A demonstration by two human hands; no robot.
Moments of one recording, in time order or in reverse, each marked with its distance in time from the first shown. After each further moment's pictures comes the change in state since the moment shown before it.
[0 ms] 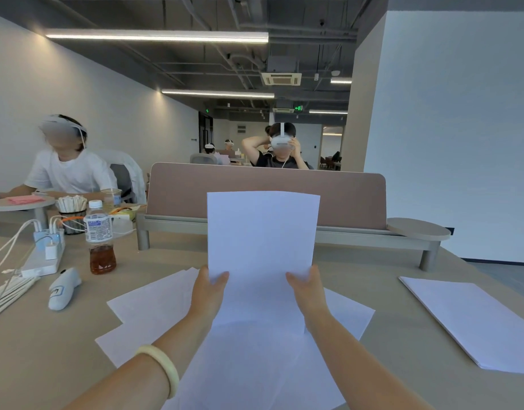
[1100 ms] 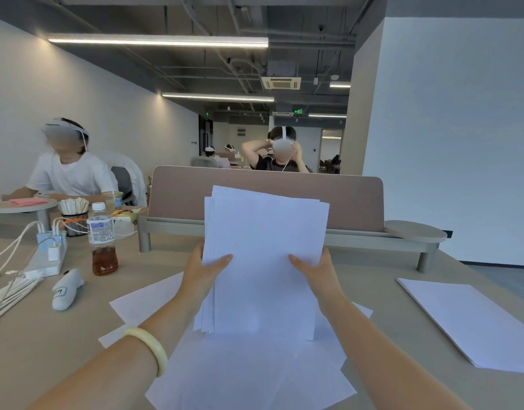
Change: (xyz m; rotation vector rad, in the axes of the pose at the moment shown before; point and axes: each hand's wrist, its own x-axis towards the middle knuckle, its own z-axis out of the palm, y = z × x) left_hand 0.008 0.036 -0.018 -0.163 -0.110 0.147; right_hand 0.015 -0.025 -0.022 0.113 -0.131 -0.120
